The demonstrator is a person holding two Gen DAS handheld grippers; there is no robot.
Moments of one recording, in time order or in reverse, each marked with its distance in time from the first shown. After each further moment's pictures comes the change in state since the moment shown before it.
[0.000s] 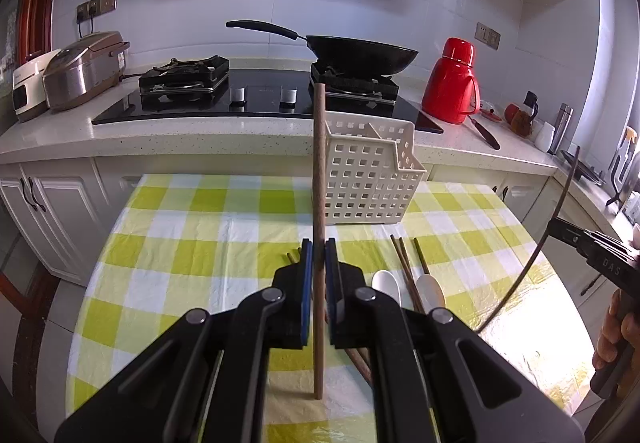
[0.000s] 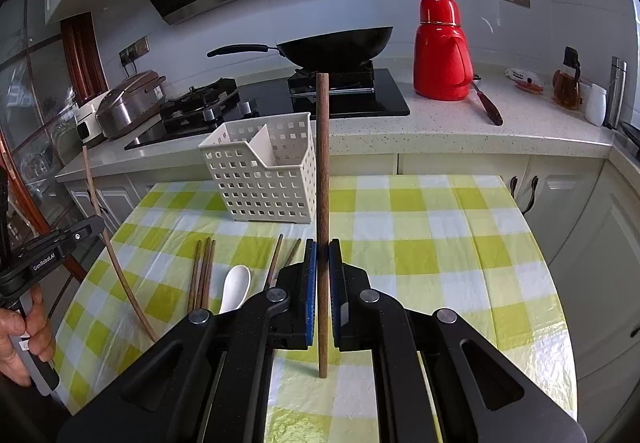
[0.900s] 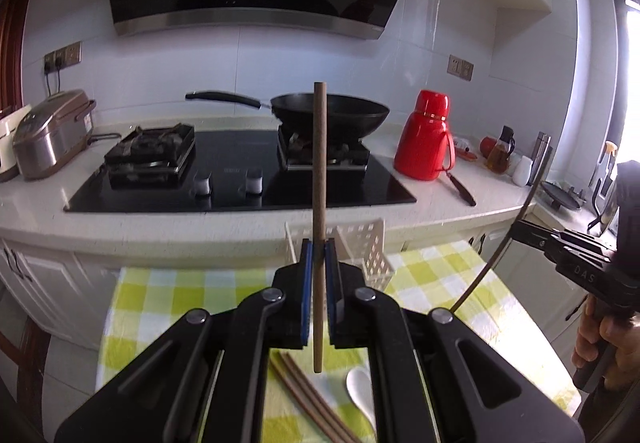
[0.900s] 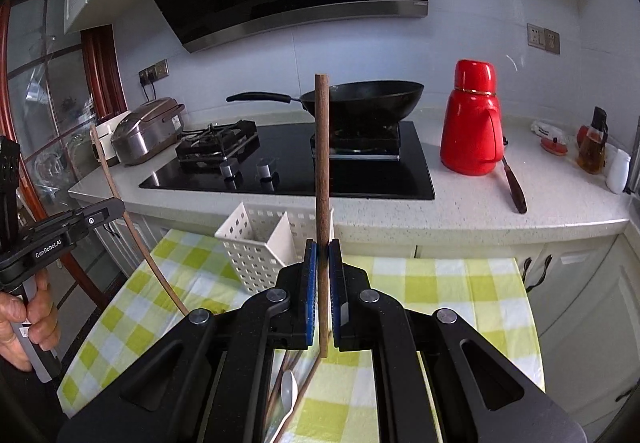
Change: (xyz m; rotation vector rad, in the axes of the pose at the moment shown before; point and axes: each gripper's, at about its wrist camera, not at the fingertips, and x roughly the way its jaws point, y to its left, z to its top) left arm 0.001 -0.025 0.130 0.076 -0.112 -0.092; right arm 0.010 0.011 0.121 -0.068 -0.092 0.061
